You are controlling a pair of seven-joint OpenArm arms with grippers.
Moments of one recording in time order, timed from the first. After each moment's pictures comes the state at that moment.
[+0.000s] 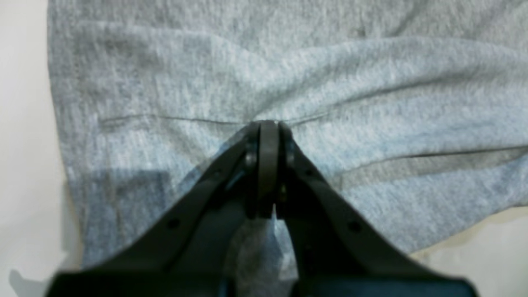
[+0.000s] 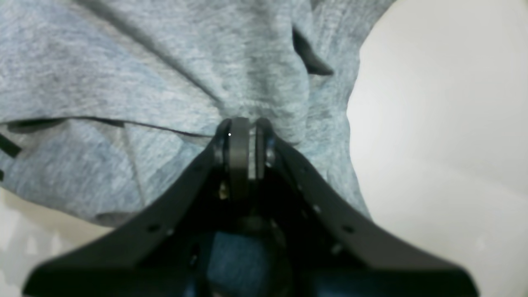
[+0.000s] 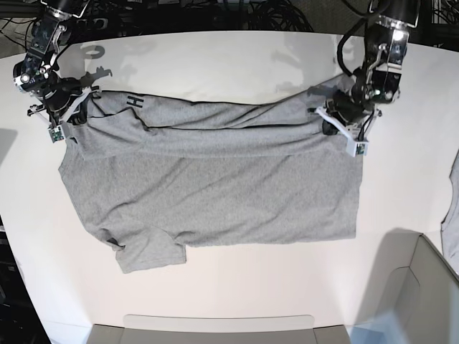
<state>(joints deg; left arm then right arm) 17.9 -26.0 6.8 90.5 -36.4 5.4 40.9 -11.3 14.4 32.1 87.4 6.1 44.3 -41.4</state>
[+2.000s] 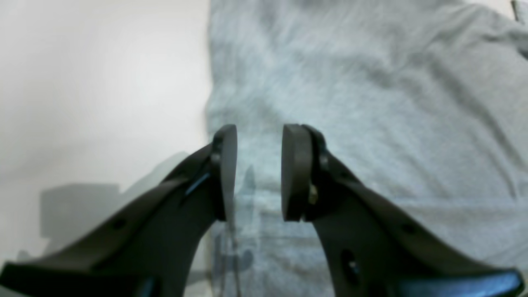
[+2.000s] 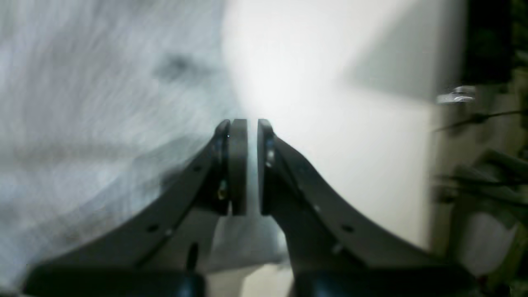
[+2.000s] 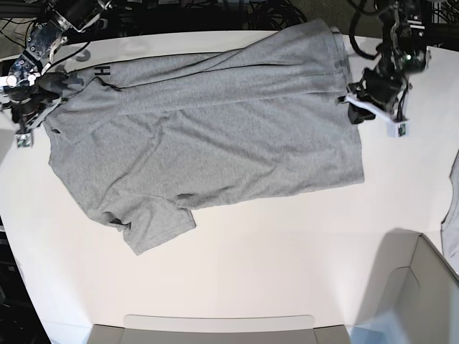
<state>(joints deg) 24.4 -19.3 -16.5 115.8 -35.2 7.2 58.7 -0.9 6.3 47.9 101.4 -12.5 44.9 -47.7</state>
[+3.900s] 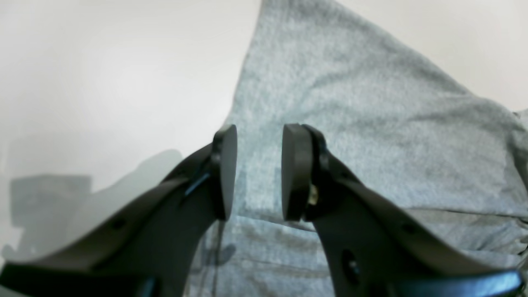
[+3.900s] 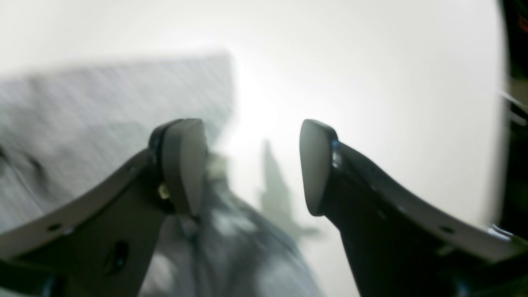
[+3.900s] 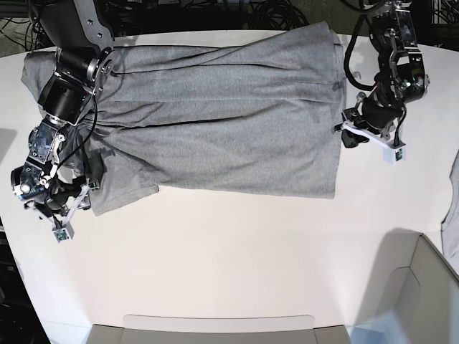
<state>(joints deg) 14.7 -15.5 -16.6 111.7 -34.6 7.3 62.3 27.3 12.1 27.8 66.3 -11.3 44.9 -48.9</state>
